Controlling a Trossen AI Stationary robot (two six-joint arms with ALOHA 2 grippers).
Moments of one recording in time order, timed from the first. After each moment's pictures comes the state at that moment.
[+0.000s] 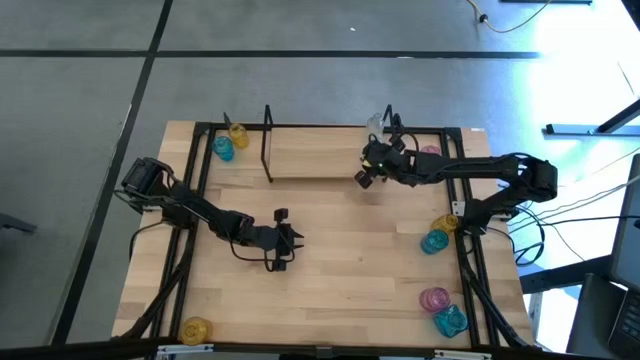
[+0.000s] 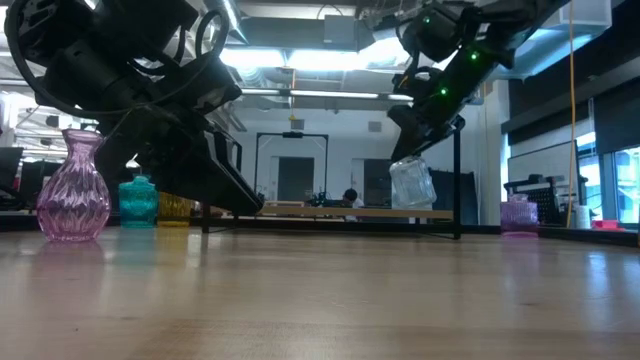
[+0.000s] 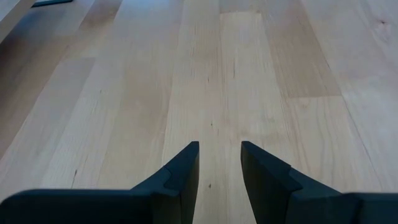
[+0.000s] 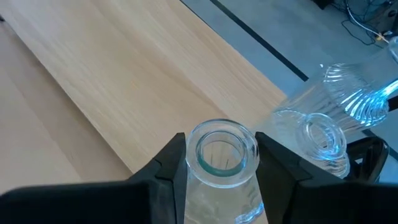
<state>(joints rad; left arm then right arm) -0.30 1.66 0.54 0.46 -0.35 -0.12 -0.27 1.44 0.88 -0.23 0.49 0.17</state>
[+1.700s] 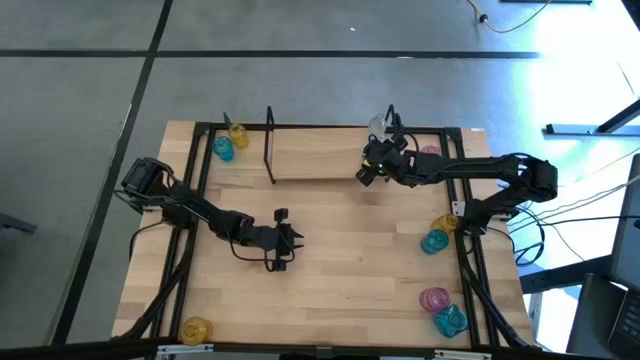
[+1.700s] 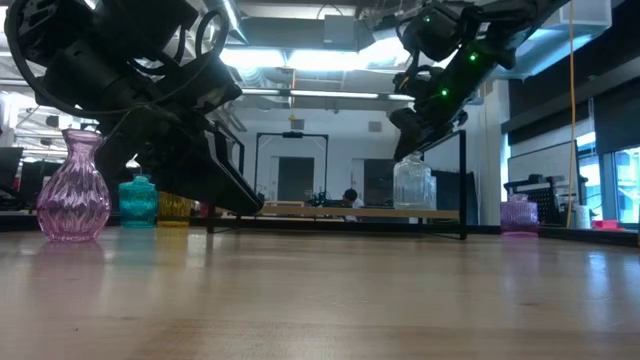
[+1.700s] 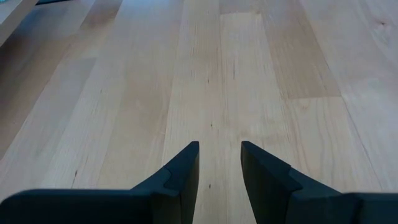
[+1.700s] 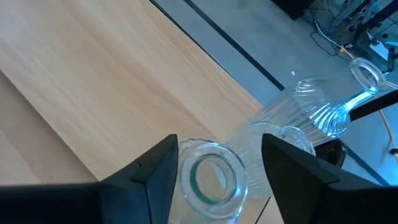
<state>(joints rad) -0.30 1.66 0.54 0.46 -0.35 -0.12 -0.27 1.44 0.88 -0.24 0.59 0.12</state>
